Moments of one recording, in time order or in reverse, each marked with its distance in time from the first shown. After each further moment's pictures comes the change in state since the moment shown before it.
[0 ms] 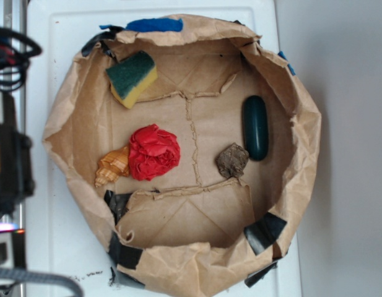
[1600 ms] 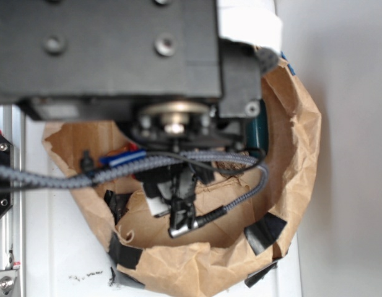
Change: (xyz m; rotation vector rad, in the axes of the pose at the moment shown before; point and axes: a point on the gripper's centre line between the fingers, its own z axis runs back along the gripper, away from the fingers) arm 0.071 0.028 -0.056 0.062 0.134 0.251
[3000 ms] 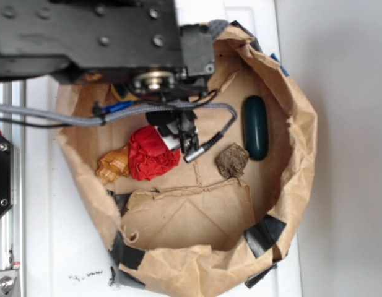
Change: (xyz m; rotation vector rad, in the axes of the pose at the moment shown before) arm 0.022 0.045 -0.082 0.097 -0.080 0.241
